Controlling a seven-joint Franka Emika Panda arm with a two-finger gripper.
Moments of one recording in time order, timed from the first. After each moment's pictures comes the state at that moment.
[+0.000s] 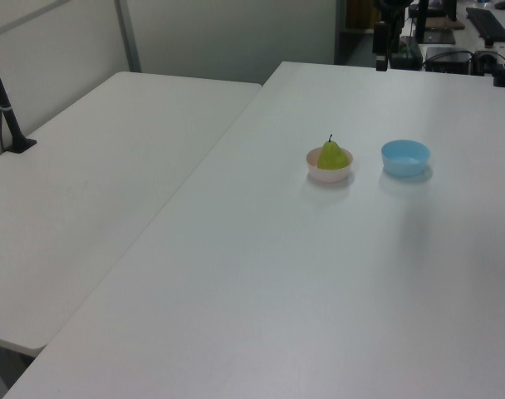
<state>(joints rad) 0.06 0.00 -0.04 -1.61 -0.06 1.60 0.04</state>
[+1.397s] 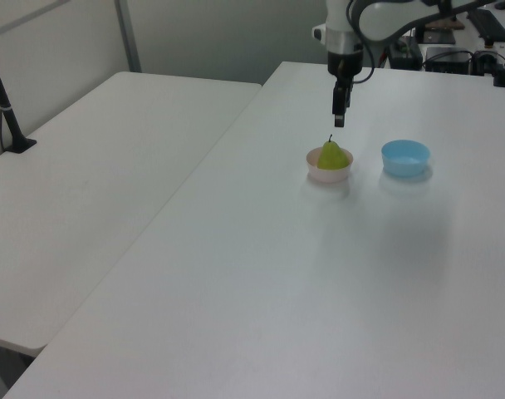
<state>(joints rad) 0.02 0.29 -0.04 -1.63 -0.06 1.94 -0.15</state>
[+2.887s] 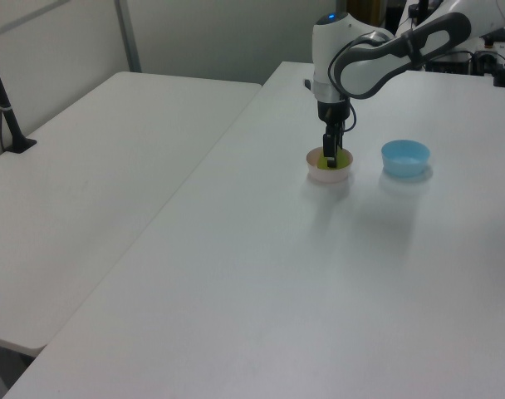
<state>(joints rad) 0.01 0.47 -0.04 -1.64 -0.06 2.07 -0.12</state>
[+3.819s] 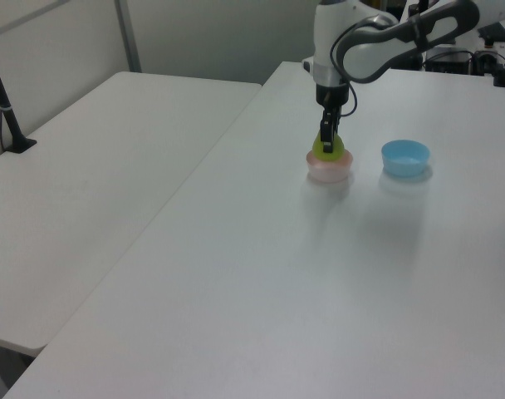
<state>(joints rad) 0.01 0.41 -0.04 -1.62 -0.06 2.06 -0.12</state>
